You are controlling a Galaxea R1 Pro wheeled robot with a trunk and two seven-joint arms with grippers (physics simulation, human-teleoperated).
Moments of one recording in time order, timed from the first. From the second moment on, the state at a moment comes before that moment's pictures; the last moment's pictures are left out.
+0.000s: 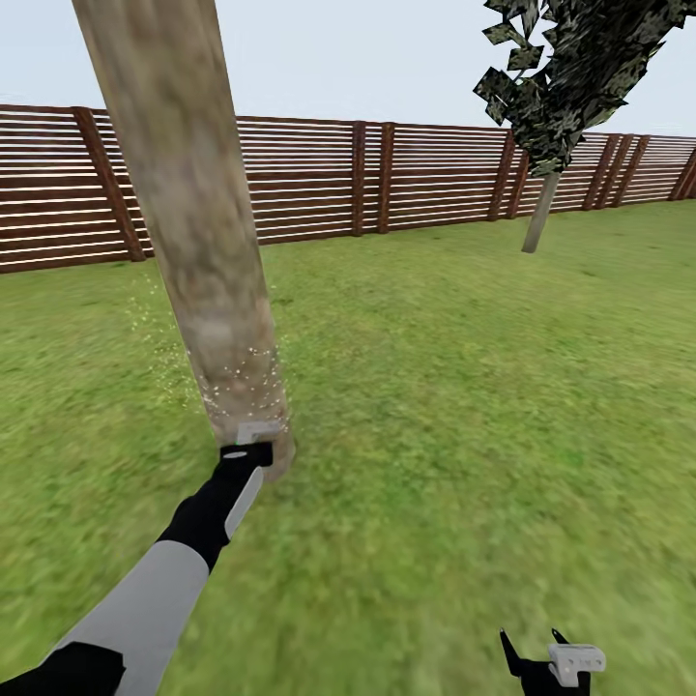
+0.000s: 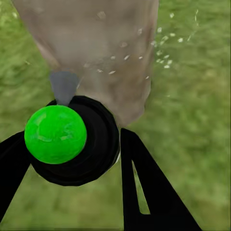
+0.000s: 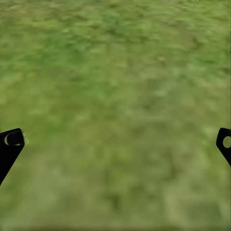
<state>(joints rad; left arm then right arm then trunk) -0.80 -0.07 -0.14 -0.77 0.18 0.43 0.40 -0.34 -0.13 -0.76 -0.19 0.47 -0.77 0.33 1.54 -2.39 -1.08</state>
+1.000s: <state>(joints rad) -0.82 -0.04 -0.15 -0.94 0.19 0.56 0.49 -0.34 -0.13 -0.76 -0.19 0.47 -0.77 0.33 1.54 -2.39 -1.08</state>
